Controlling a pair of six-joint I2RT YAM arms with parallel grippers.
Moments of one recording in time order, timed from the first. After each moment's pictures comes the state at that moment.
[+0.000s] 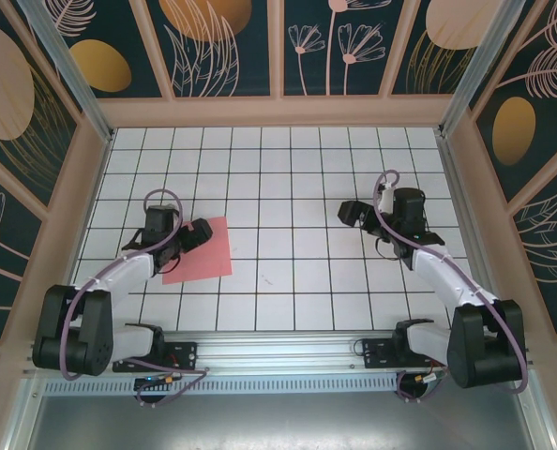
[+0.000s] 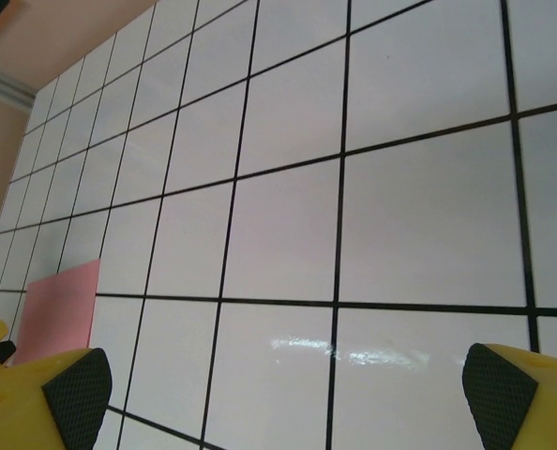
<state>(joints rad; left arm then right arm) -0.16 1.29 0.52 -0.12 0.13 -0.64 0.16 1.17 0.61 -0.08 -0.42 0.47</state>
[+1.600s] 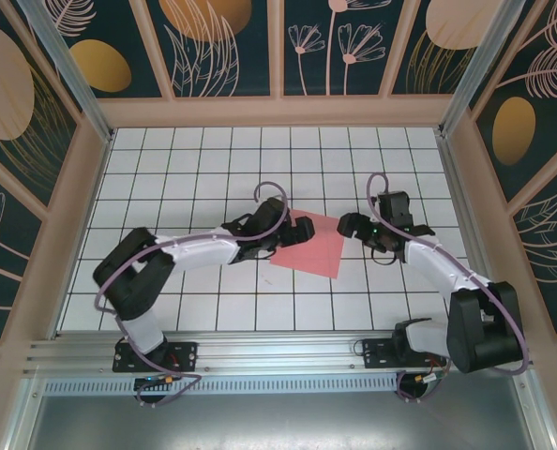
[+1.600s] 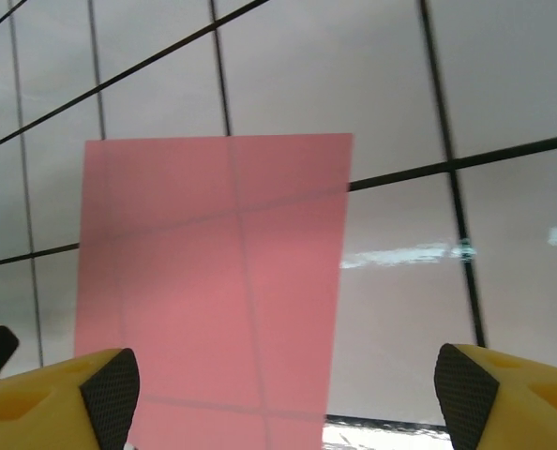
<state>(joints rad) -0.84 1.70 0.97 0.01 -0.01 -0.97 0.24 1.27 0.68 -0.32 -0.28 0.54</state>
